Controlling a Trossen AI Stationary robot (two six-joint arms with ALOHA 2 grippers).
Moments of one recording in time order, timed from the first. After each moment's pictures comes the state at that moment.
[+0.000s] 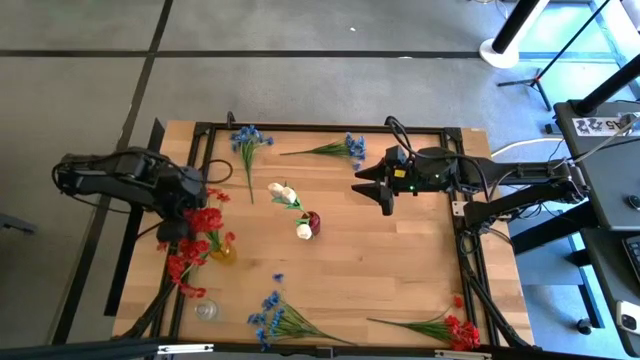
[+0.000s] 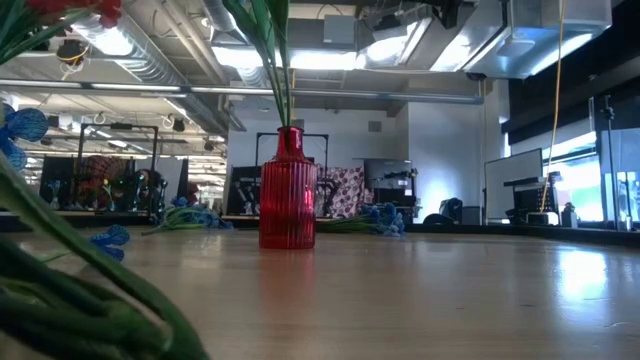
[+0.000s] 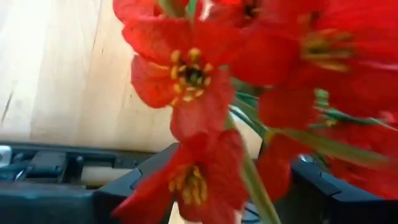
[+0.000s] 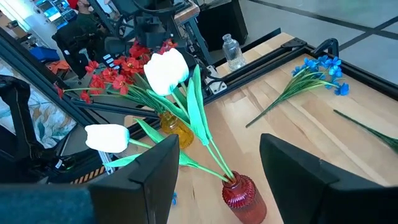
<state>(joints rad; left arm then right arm) -0.09 0.75 1.03 -1.52 0.41 -0.48 0.03 1.15 1.12 -0.25 0.10 0.49</state>
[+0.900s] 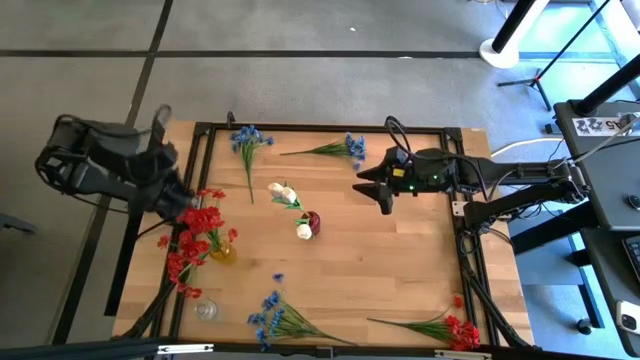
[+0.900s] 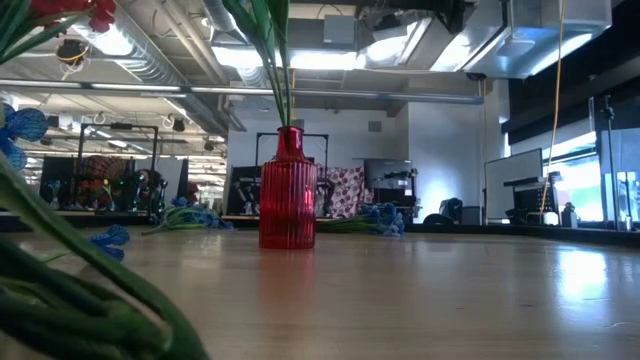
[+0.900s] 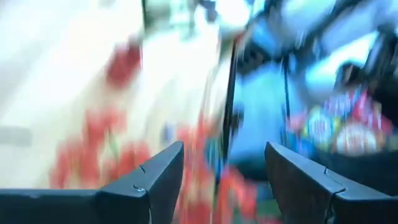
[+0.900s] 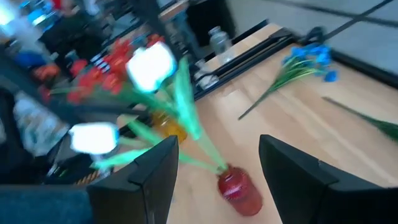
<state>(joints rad) -0.09 0.75 1.47 -1.32 0.18 -0.70 0.03 1.15 1.12 -0.29 0.15 0.55</state>
